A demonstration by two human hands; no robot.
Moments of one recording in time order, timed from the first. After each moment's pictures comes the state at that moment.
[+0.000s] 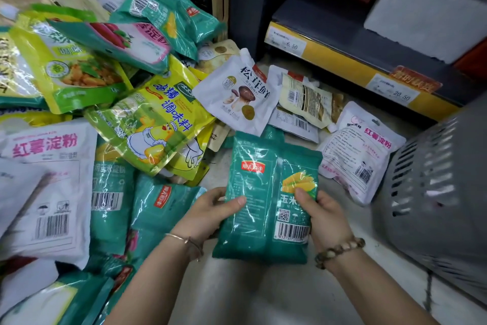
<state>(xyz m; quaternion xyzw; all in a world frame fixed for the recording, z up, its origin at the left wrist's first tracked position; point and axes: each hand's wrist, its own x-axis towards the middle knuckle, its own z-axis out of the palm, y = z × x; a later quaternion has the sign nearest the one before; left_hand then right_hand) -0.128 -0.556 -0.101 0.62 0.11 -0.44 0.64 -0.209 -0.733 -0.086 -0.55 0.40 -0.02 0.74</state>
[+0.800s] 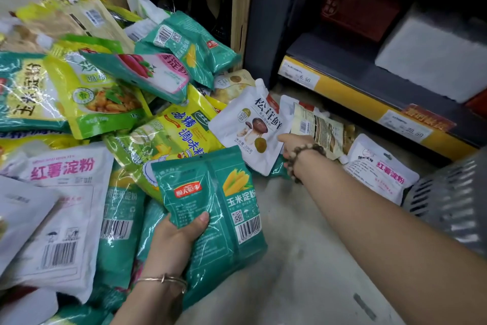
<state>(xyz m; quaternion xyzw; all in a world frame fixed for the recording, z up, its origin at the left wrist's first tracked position) -0.115 -0.519 -0.089 0.59 0.24 -0.22 0.74 -0.018 -0.760 -0.074 -0.68 0.50 0.08 0.54</state>
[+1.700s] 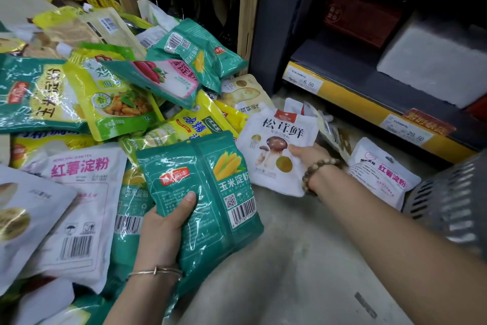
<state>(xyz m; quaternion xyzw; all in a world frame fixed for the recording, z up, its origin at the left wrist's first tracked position) -0.109 -0.507 -0.054 0.61 0.24 -0.13 0.74 -0.042 -0.771 -0.074 -0.69 0.43 0.05 0.58</state>
